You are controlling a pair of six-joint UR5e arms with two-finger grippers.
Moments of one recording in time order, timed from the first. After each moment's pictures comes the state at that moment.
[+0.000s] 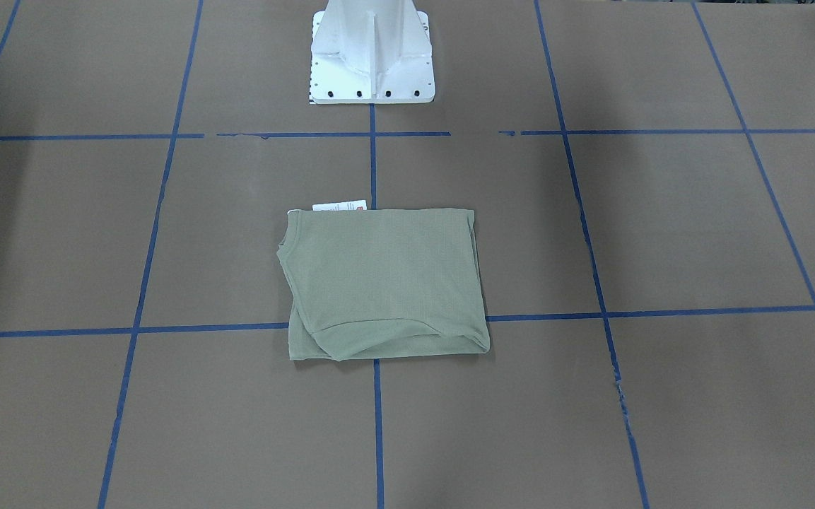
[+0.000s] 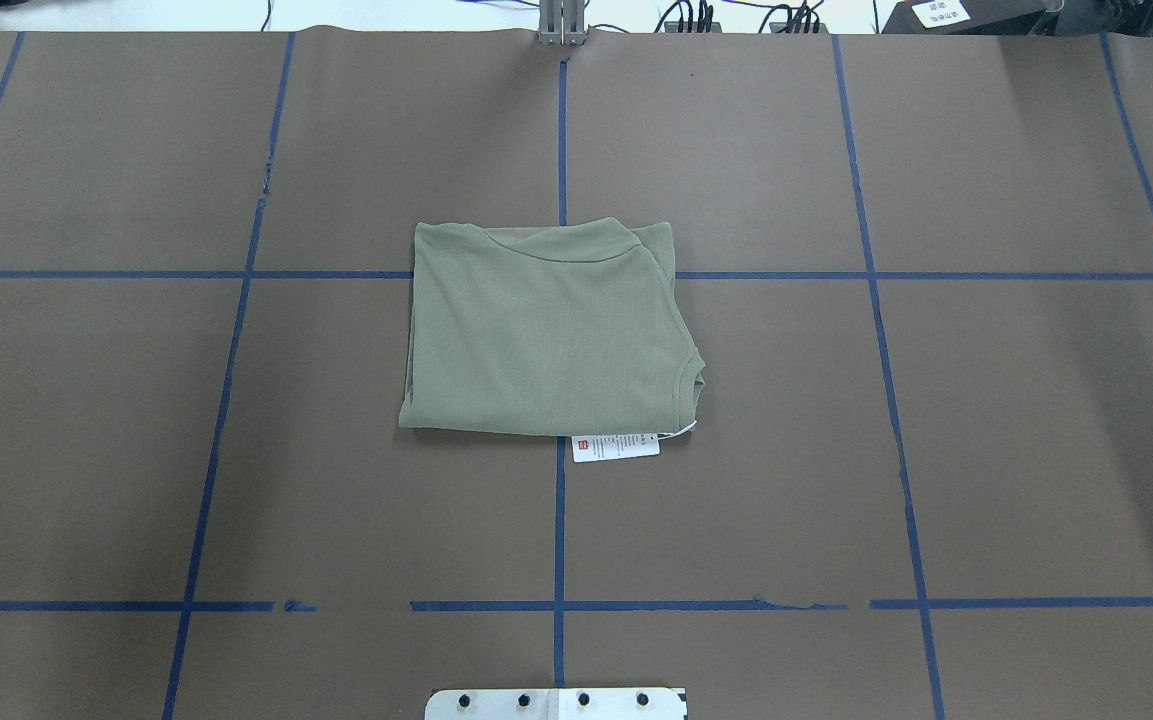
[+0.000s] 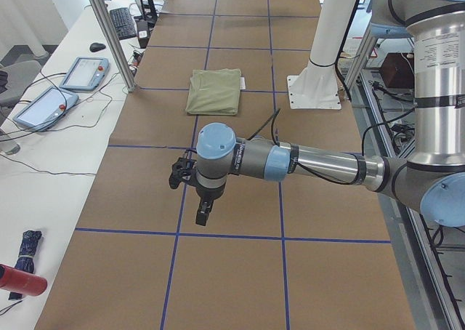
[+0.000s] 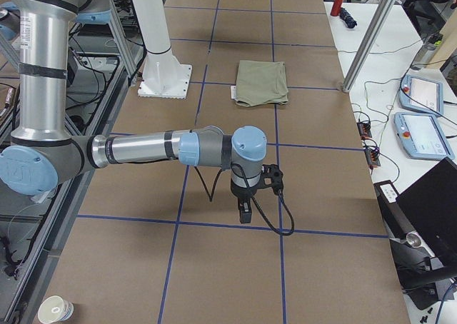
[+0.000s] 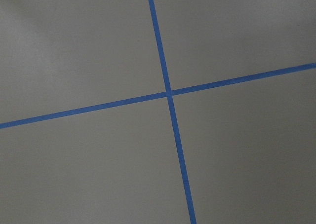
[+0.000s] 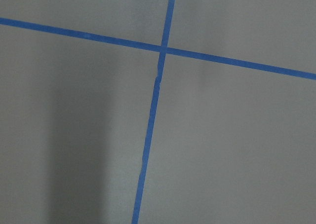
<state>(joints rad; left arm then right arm) -1.60 -1.44 -1.83 -1.60 -2.30 0.07 1.58 -1.69 1.83 -1.73 2.26 -0.17</state>
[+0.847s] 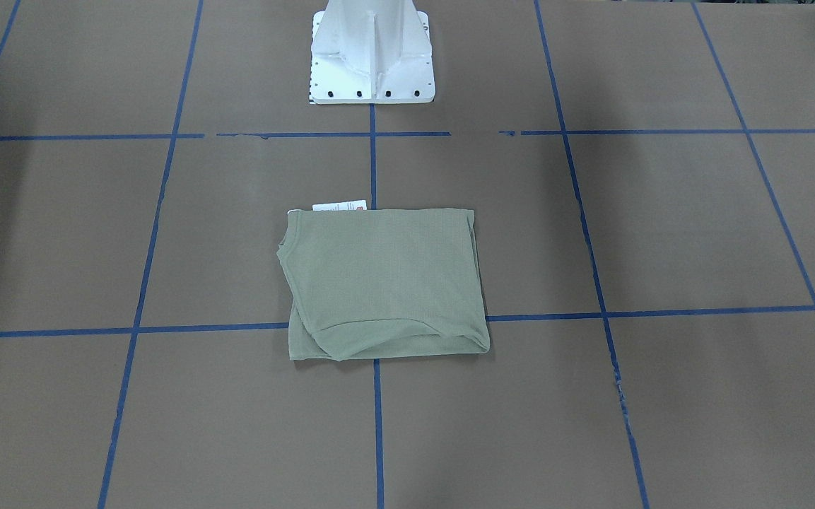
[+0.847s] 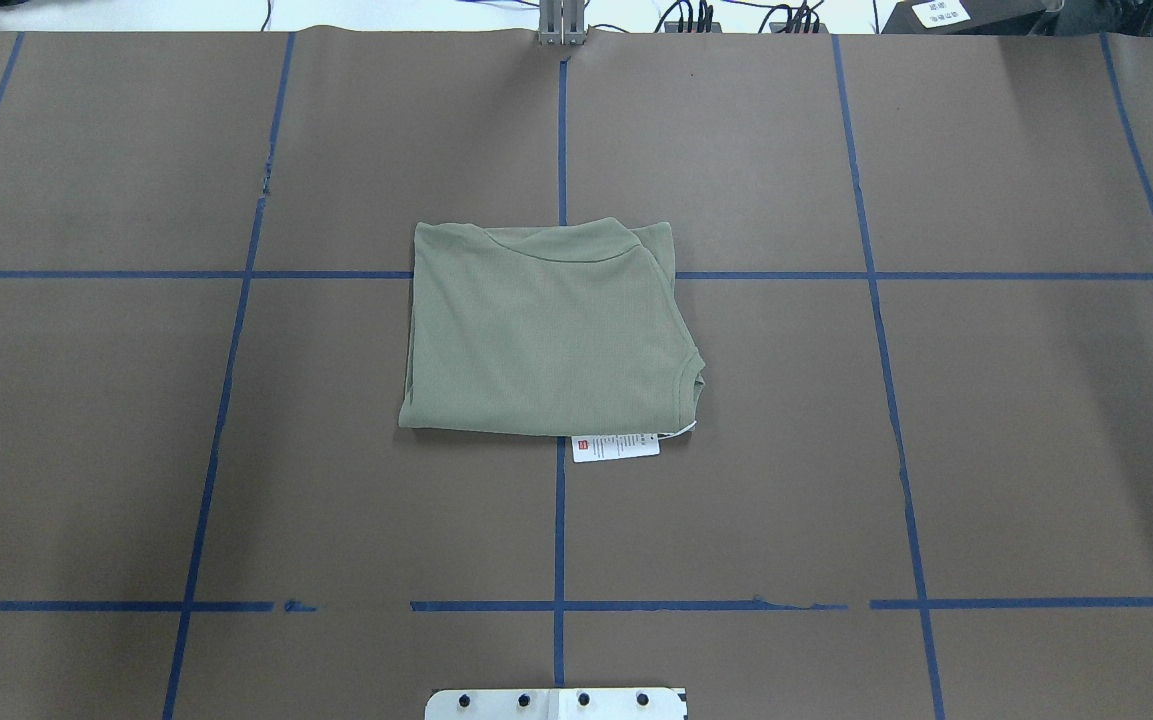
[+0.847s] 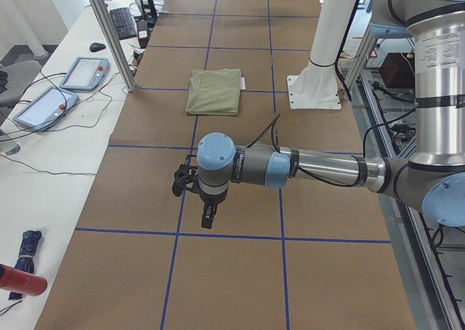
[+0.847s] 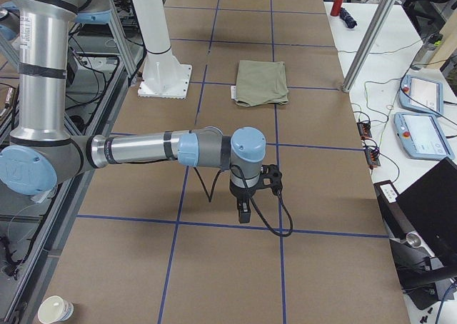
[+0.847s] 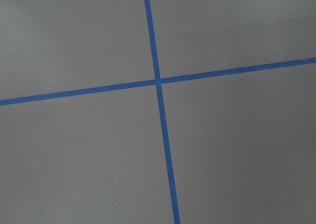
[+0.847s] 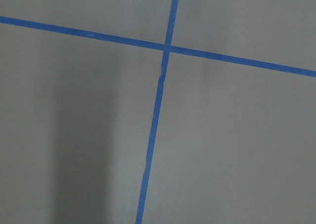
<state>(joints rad) -1.60 -1.43 -1.82 -1.59 -2.38 0.06 1.58 -1.69 1.83 -1.73 2.28 -0.17</state>
